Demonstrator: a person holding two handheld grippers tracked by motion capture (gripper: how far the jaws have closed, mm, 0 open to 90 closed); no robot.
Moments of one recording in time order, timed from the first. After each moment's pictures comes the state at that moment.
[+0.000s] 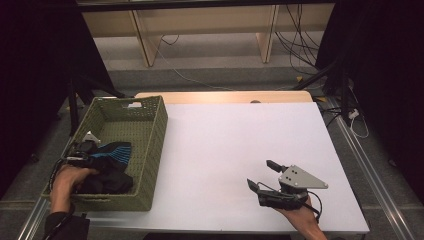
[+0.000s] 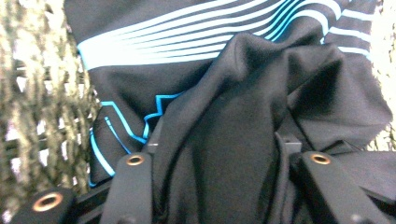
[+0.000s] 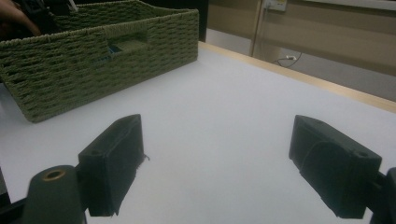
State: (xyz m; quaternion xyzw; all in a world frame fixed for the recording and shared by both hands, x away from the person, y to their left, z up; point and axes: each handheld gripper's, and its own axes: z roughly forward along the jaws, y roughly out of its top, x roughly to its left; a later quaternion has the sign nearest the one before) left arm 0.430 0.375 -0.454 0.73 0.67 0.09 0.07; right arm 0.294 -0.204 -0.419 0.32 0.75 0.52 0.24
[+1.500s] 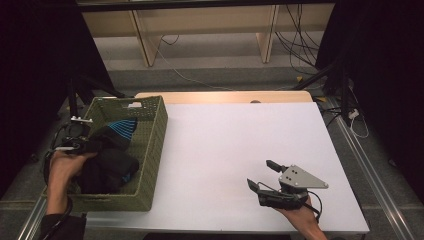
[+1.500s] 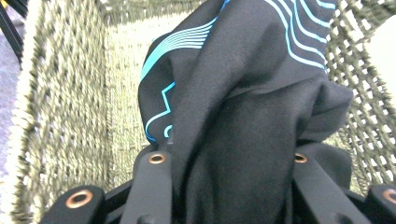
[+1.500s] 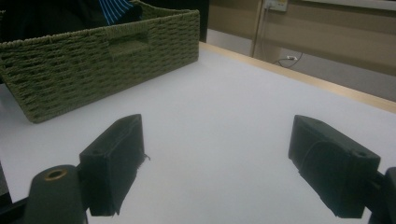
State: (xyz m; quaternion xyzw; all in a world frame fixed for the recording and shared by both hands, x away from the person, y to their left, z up) left arm 0.415 0.348 -0.372 0.72 0.61 0.21 0.24; right arm 0.294 -0.204 -0.418 0.32 0.75 0.52 0.24
